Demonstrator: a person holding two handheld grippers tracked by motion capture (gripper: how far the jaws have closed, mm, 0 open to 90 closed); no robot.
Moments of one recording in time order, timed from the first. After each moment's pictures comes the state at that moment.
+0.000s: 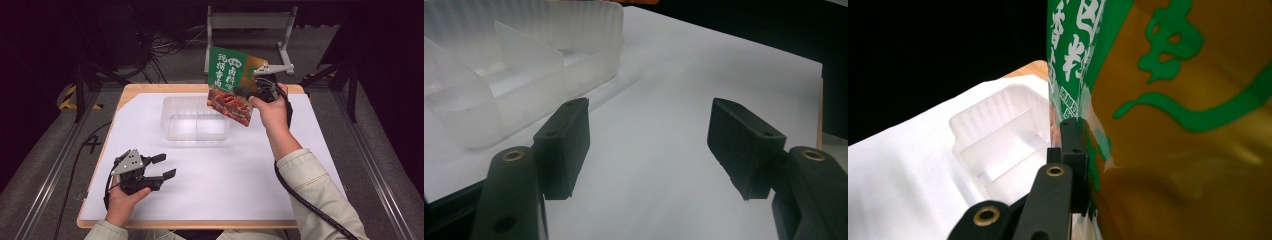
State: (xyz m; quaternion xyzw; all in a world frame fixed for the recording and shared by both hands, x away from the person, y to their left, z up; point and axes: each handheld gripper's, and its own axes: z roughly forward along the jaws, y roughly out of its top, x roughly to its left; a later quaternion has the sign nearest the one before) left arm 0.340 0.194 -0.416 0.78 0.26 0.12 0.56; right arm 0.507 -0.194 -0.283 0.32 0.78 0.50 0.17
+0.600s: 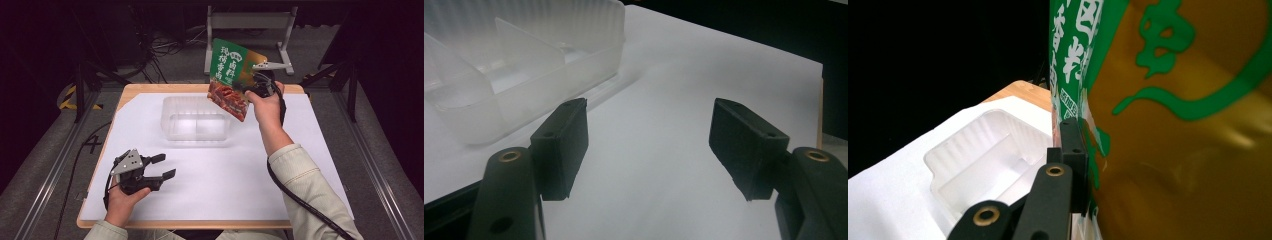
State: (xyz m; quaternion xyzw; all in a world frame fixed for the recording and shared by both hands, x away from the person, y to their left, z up) left arm 0.340 0.195 -0.417 0.78 0.26 0.12 0.56; right arm 0.522 -0.187 -0.288 0.38 0.74 0.52 0.18
